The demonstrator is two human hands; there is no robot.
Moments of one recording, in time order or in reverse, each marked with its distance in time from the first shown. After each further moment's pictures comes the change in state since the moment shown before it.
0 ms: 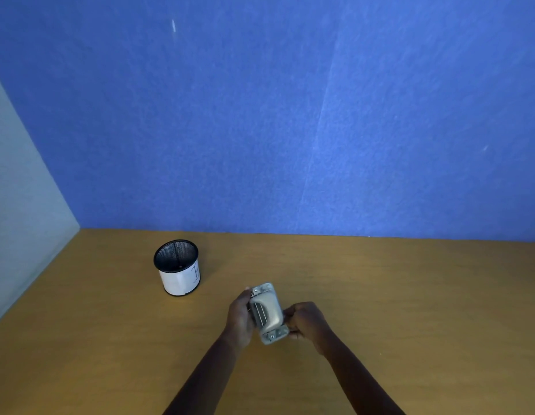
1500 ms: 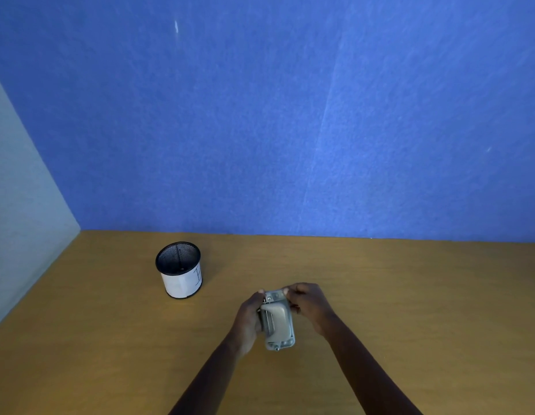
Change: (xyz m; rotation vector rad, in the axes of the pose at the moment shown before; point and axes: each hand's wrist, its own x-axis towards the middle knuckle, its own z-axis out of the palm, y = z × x) left_hand 0.005 -0.006 -0.010 0.379 -0.222 0.068; right_hand 0.015 -0.025 -0.001 0.111 0.050 -0.205
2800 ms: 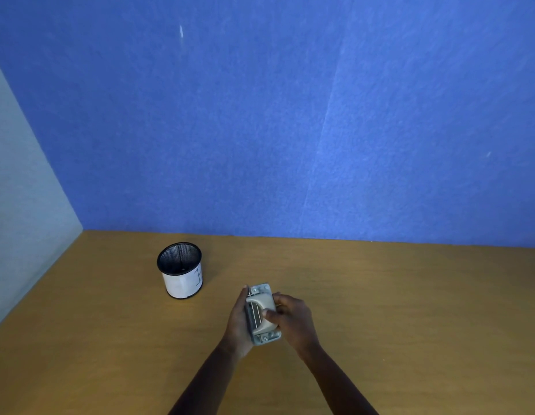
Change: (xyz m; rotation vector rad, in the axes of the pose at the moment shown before) left_hand 0.013 -0.012 -0.016 -0.427 -0.077 -0.107; right_hand -0.044 0.000 0.031 -0.144 0.036 -0.228
